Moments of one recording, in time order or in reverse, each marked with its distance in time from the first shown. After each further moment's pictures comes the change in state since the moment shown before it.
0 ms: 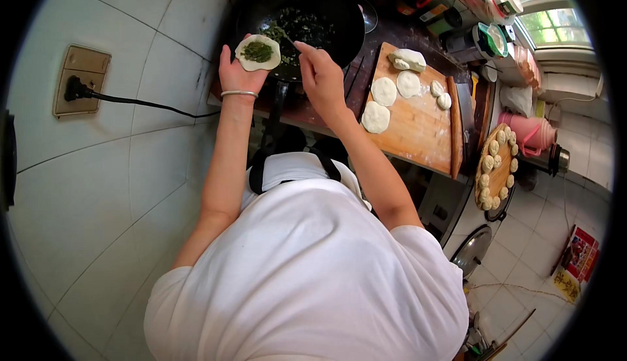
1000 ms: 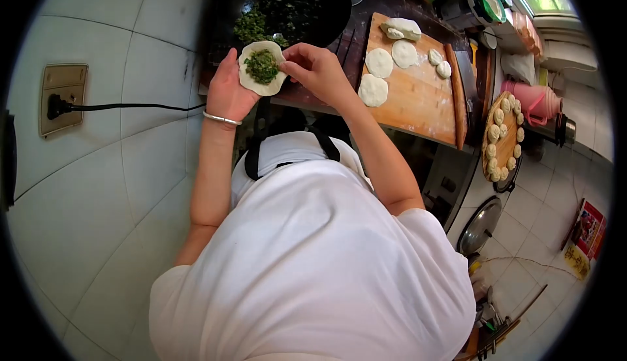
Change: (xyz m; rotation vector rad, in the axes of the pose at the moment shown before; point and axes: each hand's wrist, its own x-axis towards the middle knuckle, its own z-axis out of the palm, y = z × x) left_hand -0.076 0.001 0.019 0.364 -0.207 -0.383; right_hand -0.023 -0.014 -0.031 0.487 -0.316 0.393
